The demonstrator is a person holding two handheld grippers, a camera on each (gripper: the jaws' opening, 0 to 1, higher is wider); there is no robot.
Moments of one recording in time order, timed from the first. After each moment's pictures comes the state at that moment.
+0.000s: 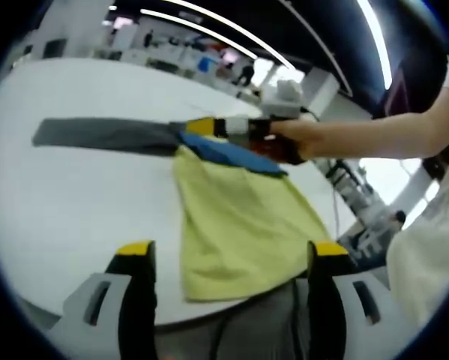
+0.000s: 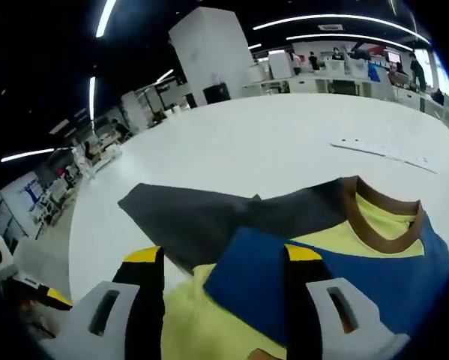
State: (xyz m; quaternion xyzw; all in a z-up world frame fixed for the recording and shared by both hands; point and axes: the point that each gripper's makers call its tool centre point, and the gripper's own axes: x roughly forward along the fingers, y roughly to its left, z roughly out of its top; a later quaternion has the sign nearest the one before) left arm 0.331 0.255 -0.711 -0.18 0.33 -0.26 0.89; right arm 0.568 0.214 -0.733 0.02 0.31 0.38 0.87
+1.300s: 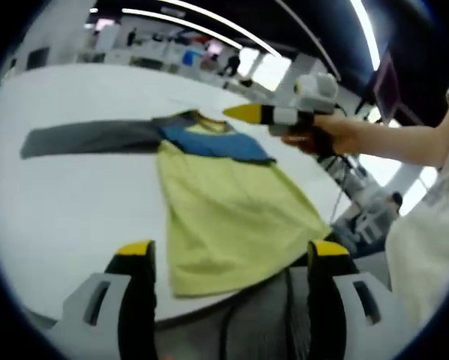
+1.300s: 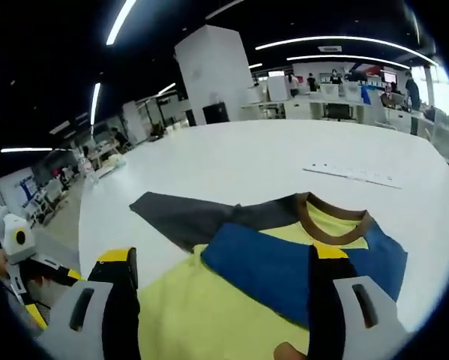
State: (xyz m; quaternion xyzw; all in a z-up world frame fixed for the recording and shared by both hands) left arm 0.322 0.240 -0.711 -0.14 0.34 -0.30 0.88; right arm 0.524 0.135 -0.682 0.01 0.26 0.36 0.90
